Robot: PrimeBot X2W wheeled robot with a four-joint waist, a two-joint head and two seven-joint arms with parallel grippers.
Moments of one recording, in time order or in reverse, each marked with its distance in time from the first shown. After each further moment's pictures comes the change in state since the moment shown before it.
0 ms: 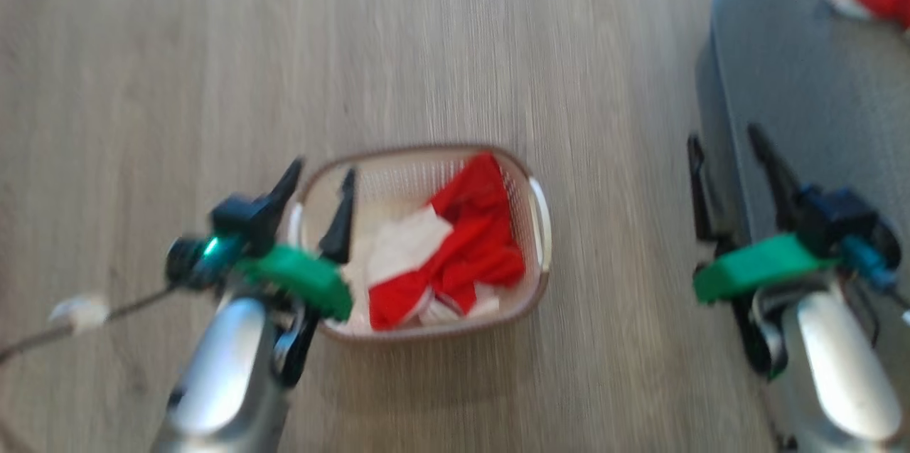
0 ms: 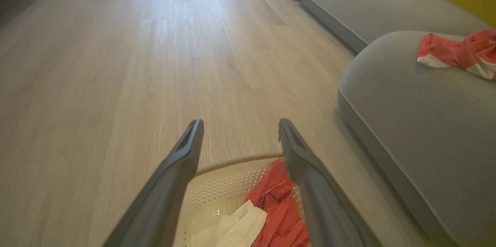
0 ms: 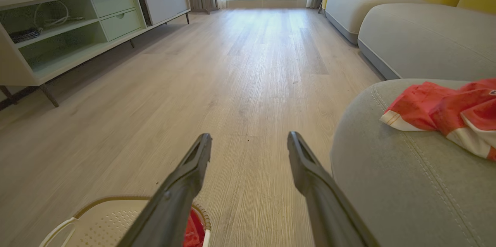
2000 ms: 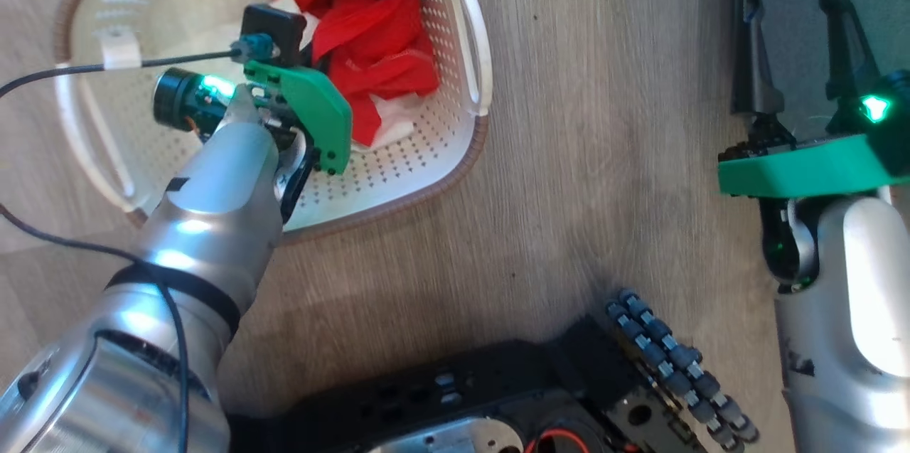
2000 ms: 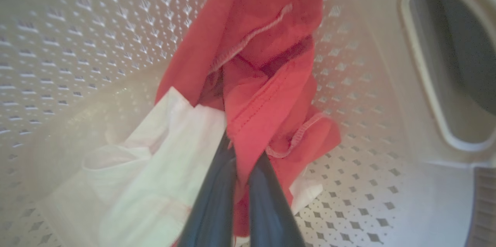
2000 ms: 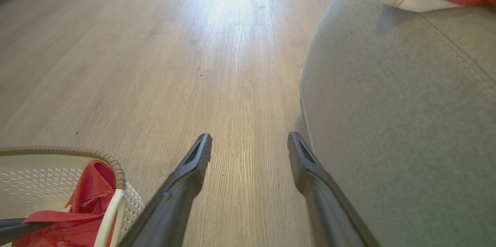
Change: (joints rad) left arm -0.721 -0.003 -0.574 0.769 -0.388 0.049 0.010; right arm -0.189 0.031 -0.032 -0.215 0.007 0.000 -0.001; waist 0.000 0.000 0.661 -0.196
